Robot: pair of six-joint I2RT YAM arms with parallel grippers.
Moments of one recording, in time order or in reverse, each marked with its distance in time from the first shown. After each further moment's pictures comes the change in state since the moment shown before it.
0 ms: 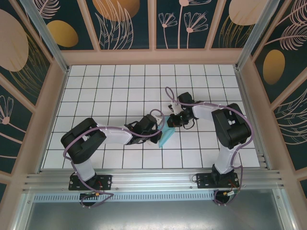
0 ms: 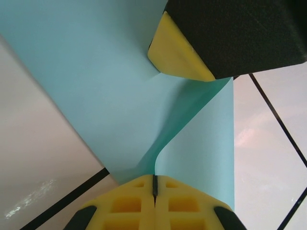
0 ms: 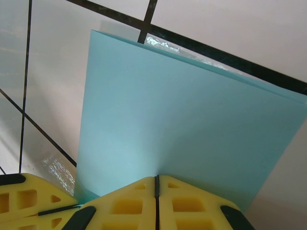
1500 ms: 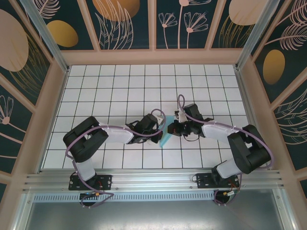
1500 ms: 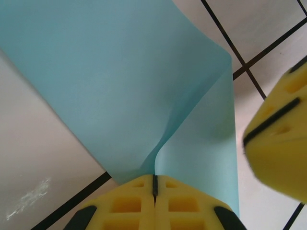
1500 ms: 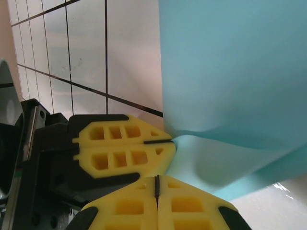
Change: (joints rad) left arm 0.001 0.030 0.021 0.001 0.027 0.014; right arm 0.075 -0.350 -0.371 0.336 -0.066 0.533
